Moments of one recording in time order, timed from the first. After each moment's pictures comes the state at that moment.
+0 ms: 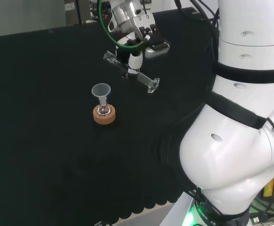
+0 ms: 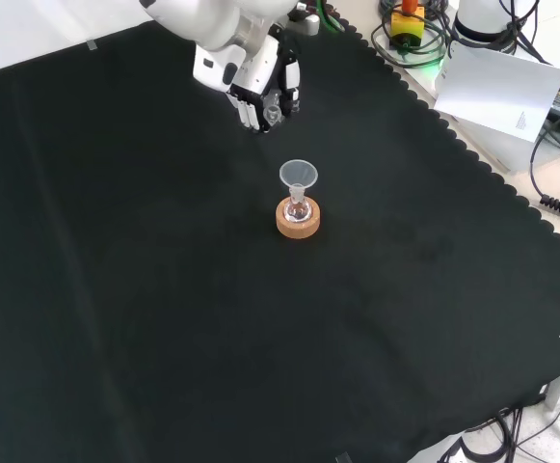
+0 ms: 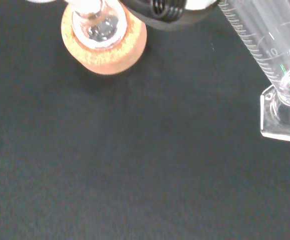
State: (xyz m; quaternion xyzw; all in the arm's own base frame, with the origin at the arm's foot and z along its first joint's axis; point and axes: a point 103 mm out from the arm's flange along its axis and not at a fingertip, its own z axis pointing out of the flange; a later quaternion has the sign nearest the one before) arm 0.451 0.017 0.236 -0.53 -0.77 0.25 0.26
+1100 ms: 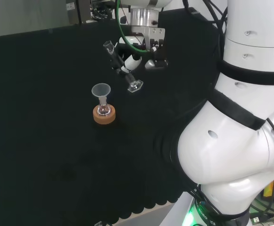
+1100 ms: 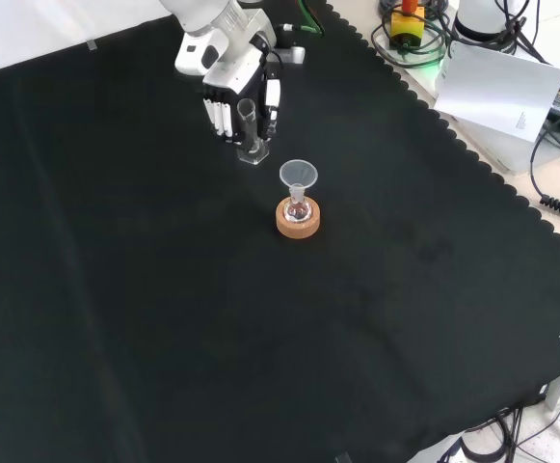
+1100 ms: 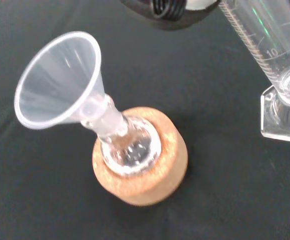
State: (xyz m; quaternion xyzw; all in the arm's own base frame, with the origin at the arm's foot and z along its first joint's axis) arm 0.485 0.017 0.195 -0.54 -0.80 0.01 0.25
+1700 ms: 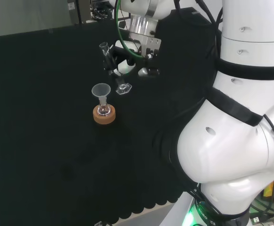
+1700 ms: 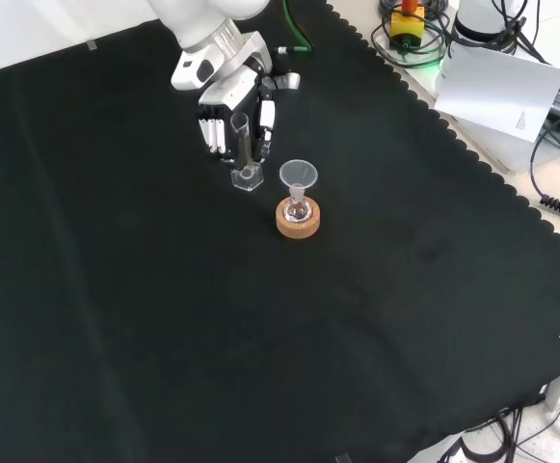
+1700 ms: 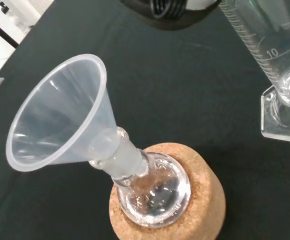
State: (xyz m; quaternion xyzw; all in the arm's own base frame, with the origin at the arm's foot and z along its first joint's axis) arm 0.504 0.036 0.164 -0.53 -0.81 -0.07 0.26
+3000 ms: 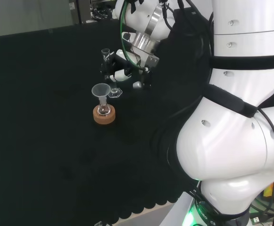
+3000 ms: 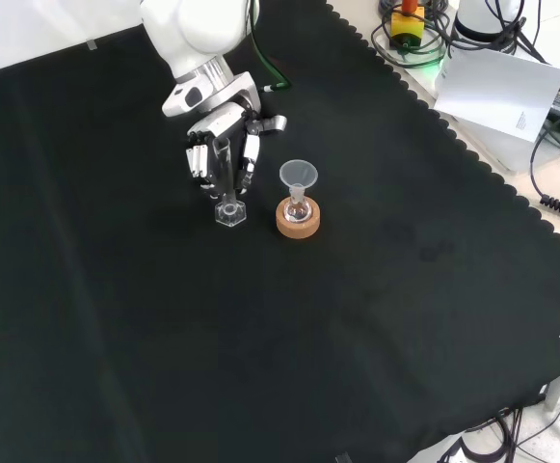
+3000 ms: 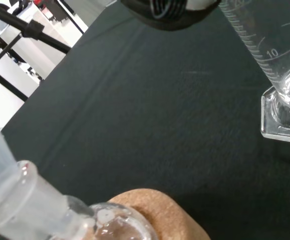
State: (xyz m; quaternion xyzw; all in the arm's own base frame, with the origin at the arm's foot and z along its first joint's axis) arm 0.539 0.039 0.102 -0.52 -0.79 -0.18 0.25
